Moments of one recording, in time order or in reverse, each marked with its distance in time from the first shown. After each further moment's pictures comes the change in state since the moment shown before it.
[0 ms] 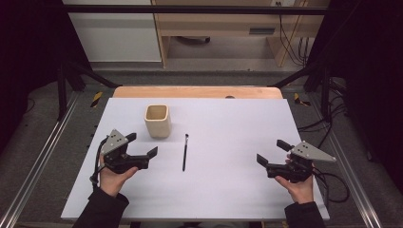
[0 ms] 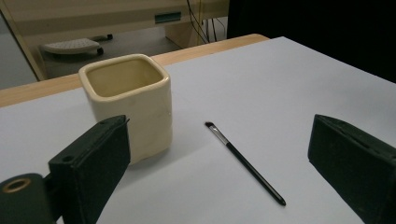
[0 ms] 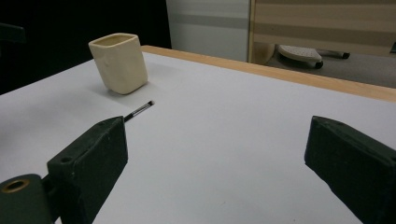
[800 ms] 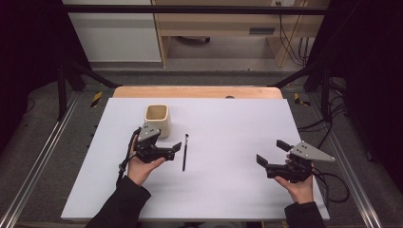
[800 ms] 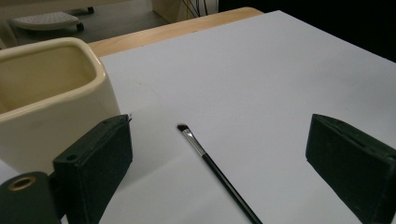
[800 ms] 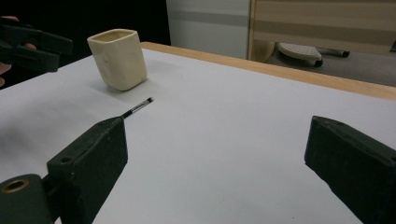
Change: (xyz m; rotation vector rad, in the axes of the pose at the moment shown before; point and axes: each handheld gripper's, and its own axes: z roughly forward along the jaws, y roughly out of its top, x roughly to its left) left arm -0.026 0.007 0.070 0.111 -0.030 0.002; right arm 0.000 -0.001 0.001 0.012 -0.002 -0.009
